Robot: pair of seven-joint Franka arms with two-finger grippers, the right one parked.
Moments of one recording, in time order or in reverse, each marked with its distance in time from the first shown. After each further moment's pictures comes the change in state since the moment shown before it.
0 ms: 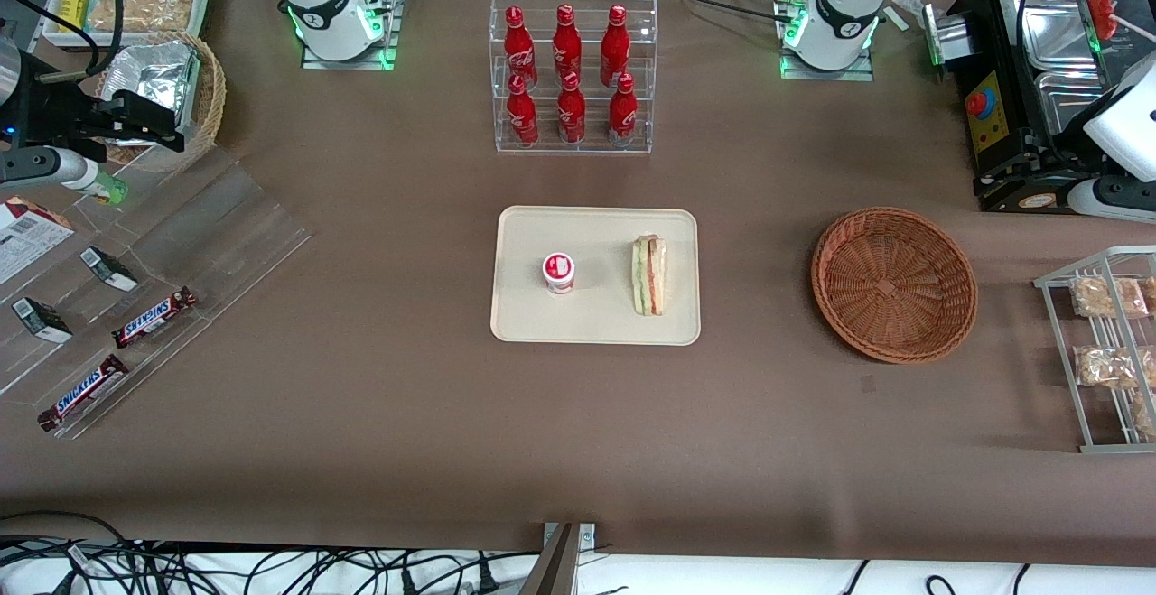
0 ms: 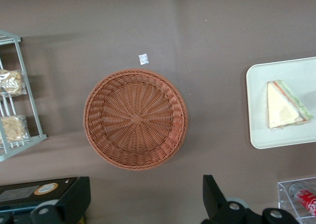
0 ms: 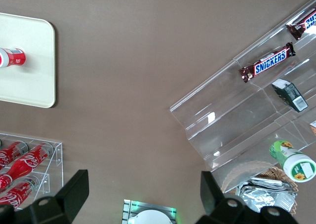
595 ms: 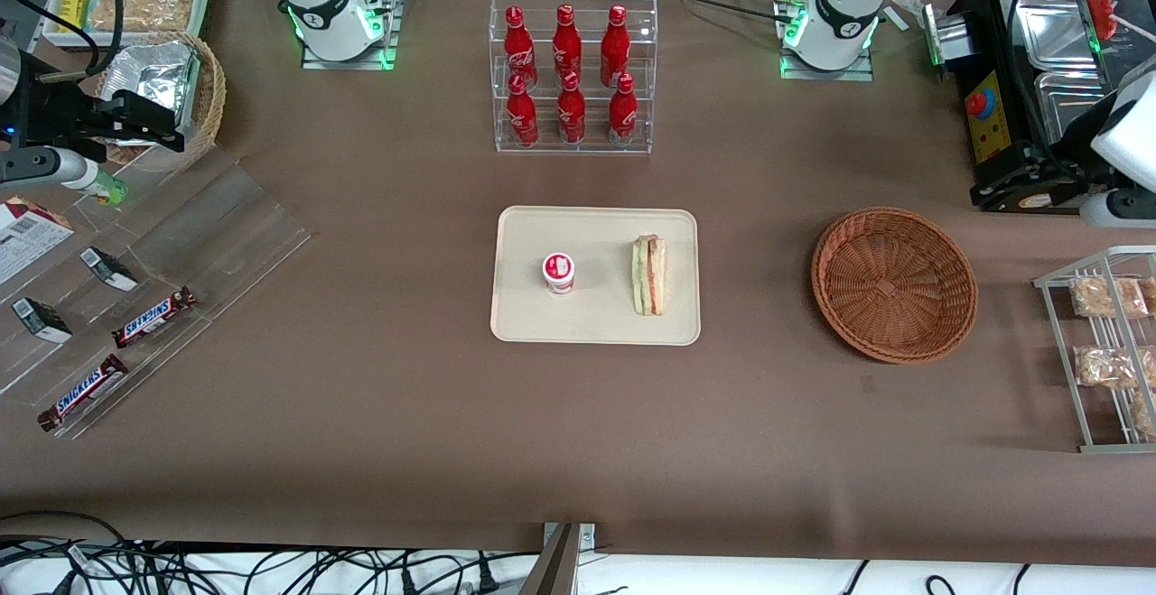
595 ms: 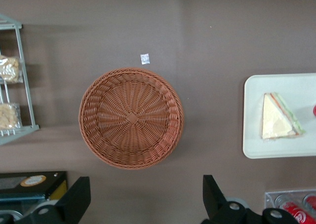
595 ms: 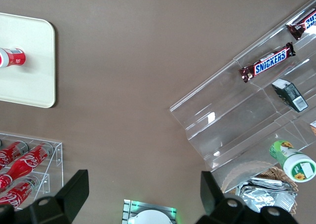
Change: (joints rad) arm 0.024 0.001 -0.012 0.001 -0.031 0.003 -0.069
